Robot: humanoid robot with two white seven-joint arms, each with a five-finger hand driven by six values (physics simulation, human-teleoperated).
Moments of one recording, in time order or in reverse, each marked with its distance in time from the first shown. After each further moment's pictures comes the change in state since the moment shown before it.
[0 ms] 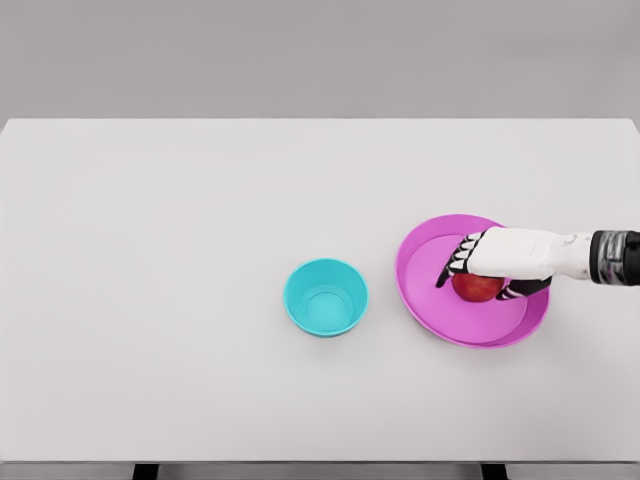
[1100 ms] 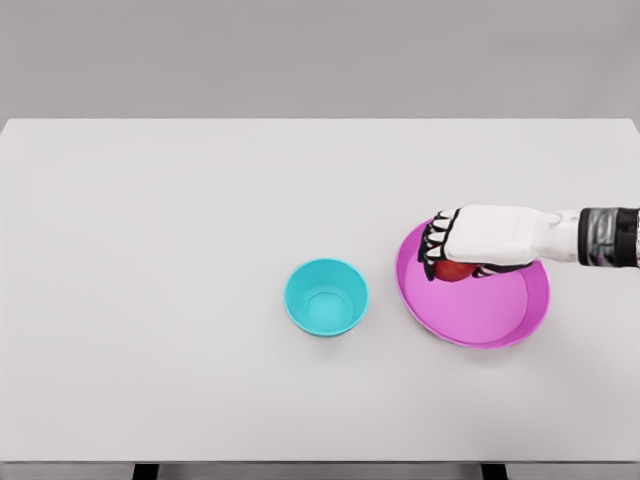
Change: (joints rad) left arm 0.000 0.000 0.000 0.000 0.000 0.000 0.000; right arm -0.077 0.014 -0.006 -0.130 0.015 -0.013 0.007
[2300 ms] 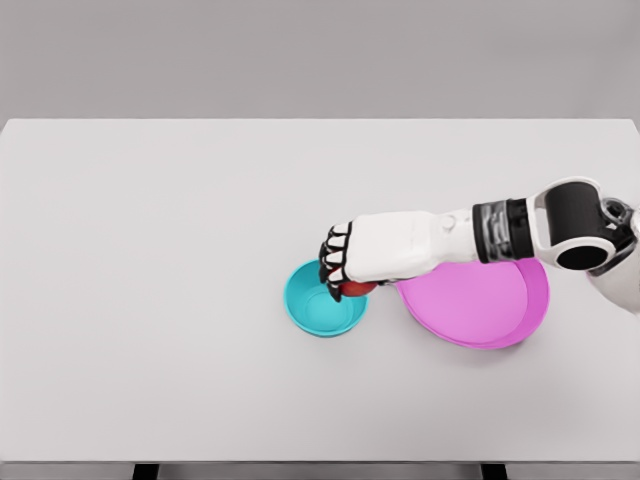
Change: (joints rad) left arm 0.000 0.000 0.000 0.000 0.000 0.000 0.000; right arm -0.212 0.191 0.239 -0.053 0.000 -0.001 -0.003
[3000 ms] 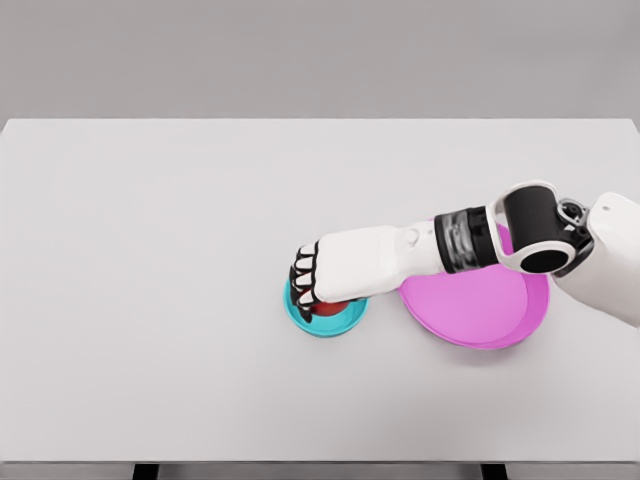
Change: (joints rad) left arm 0.000 0.000 0.000 0.000 0.000 0.000 0.000; right arm -0.063 0.065 0.102 0.001 0.002 0.000 -0.001
